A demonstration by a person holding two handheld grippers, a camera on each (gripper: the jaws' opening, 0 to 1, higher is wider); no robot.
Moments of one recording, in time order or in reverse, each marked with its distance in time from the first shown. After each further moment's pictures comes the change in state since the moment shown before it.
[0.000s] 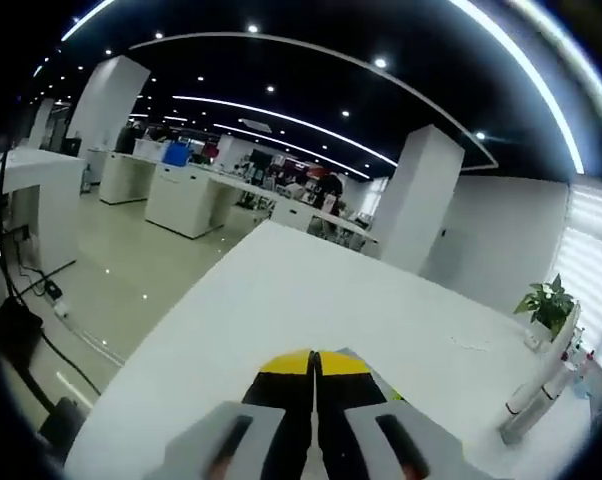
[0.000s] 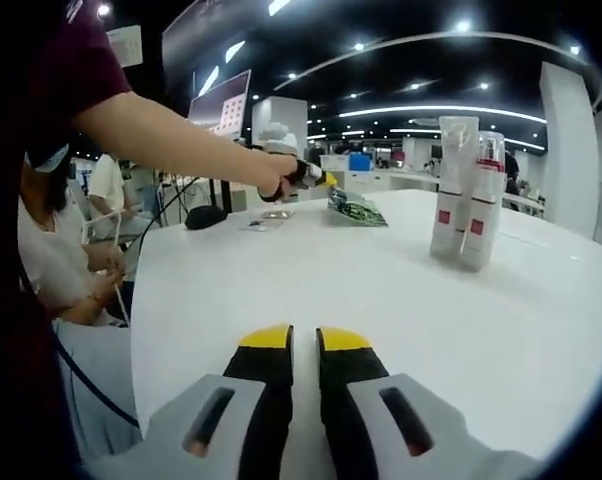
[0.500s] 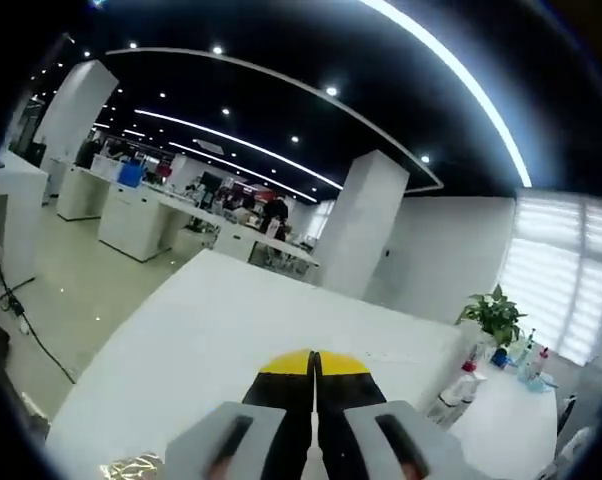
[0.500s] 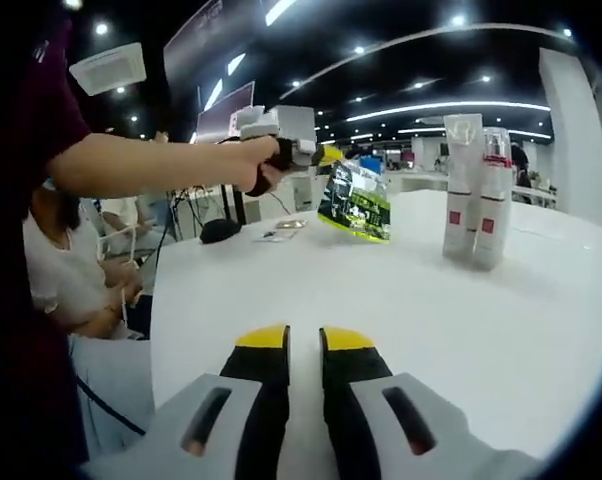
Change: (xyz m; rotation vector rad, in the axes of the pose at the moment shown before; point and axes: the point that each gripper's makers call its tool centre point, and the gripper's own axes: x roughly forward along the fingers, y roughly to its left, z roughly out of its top) left arm -0.079 -0.101 0.010 0.043 -0.097 -0.244; right arm -0.001 0.010 0.007 0.064 -0.033 0.095
